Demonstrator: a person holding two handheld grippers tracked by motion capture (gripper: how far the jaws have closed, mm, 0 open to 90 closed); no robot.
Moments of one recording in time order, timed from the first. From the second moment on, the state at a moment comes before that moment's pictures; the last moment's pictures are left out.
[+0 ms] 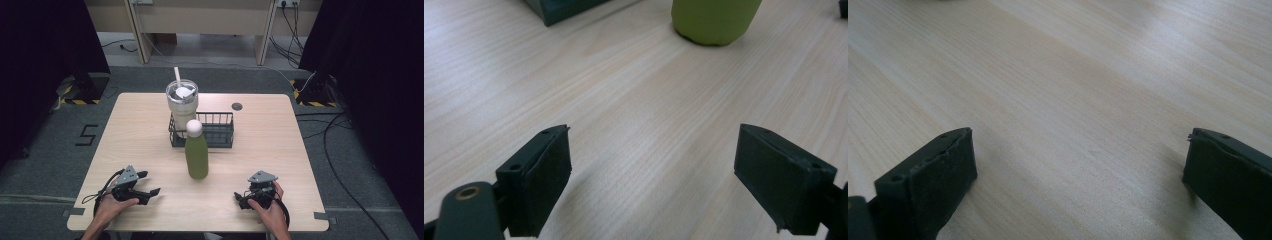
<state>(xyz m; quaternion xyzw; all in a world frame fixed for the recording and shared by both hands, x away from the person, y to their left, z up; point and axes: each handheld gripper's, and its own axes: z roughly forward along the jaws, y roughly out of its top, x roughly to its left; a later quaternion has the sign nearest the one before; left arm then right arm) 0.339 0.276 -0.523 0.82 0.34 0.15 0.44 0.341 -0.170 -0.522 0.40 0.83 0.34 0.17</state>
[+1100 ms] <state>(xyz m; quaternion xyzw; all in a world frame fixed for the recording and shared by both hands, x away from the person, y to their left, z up) 0.337 0.275 -0.526 0.84 0.35 0.15 0.39 0.342 -0.171 -0.522 0.40 0.83 0.34 0.17</state>
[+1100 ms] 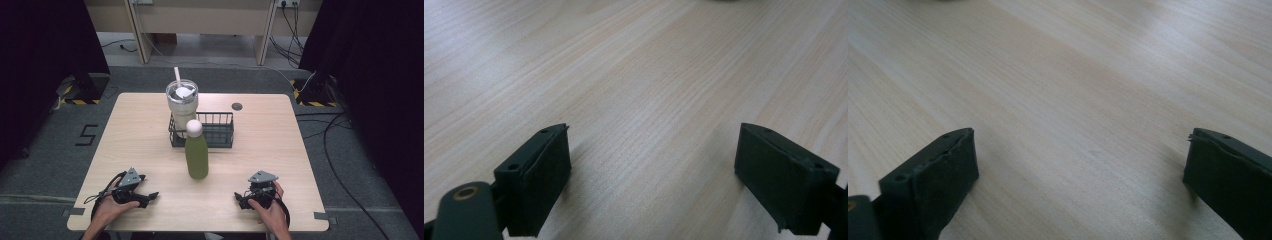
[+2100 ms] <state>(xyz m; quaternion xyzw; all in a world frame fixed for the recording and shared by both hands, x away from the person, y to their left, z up) 0.337 0.275 -0.526 0.84 0.35 0.15 0.39 0.355 -0.127 -0.477 0.31 0.81 0.46 0.20</state>
